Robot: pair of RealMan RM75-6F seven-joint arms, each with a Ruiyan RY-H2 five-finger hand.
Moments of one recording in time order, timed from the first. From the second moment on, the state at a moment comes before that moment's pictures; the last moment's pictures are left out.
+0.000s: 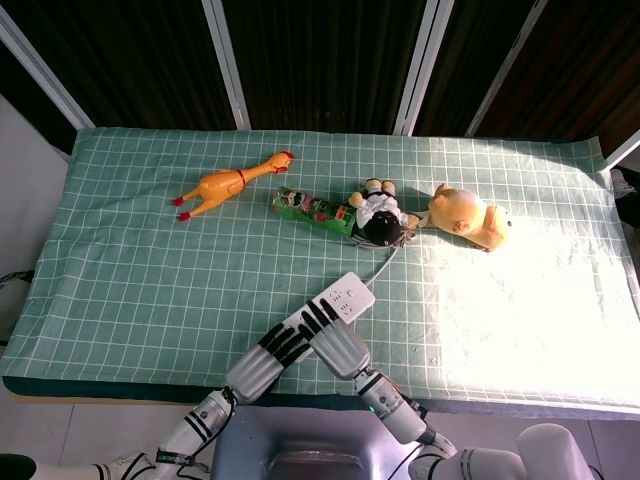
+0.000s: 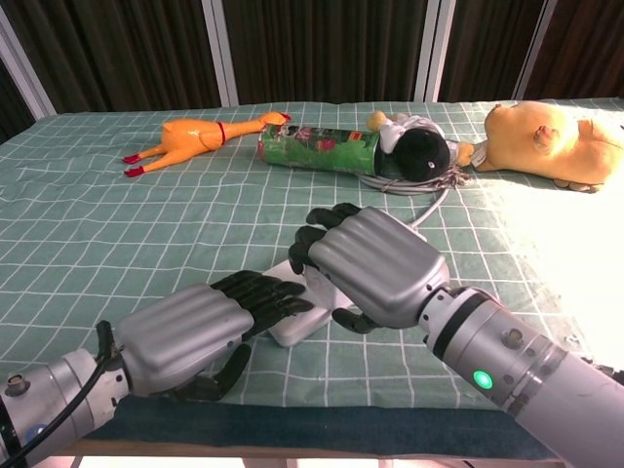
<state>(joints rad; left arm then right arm) -0.56 -1.79 0.05 -1.36 1.53 0.99 0.41 0.59 -2.01 0.08 -1.14 -1.60 1.18 -0.64</state>
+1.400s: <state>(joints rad) -0.57 -1.78 0.04 -1.38 1.53 1.01 0.44 0.56 -1.88 0.07 -1.30 -1.66 1.30 -0.62</state>
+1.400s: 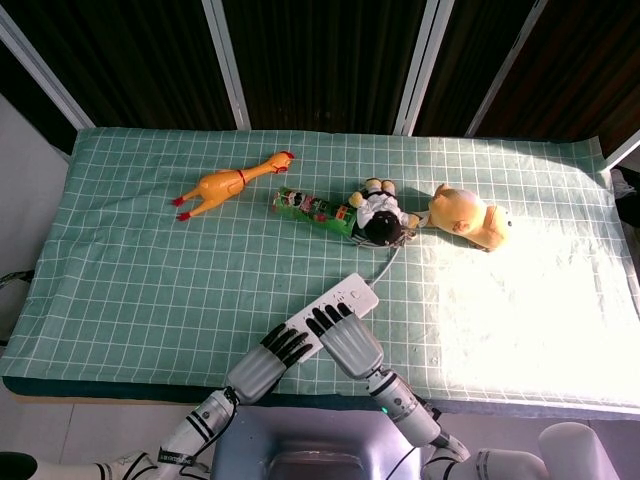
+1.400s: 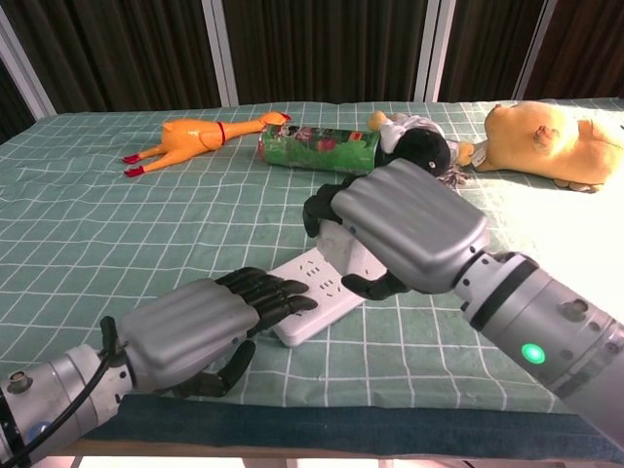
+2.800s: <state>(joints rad) -0.45 -1.53 0.08 -1.47 1.64 1.29 0.29 0.34 -1.33 -0.04 -1.73 -1.40 1.30 -0.99</state>
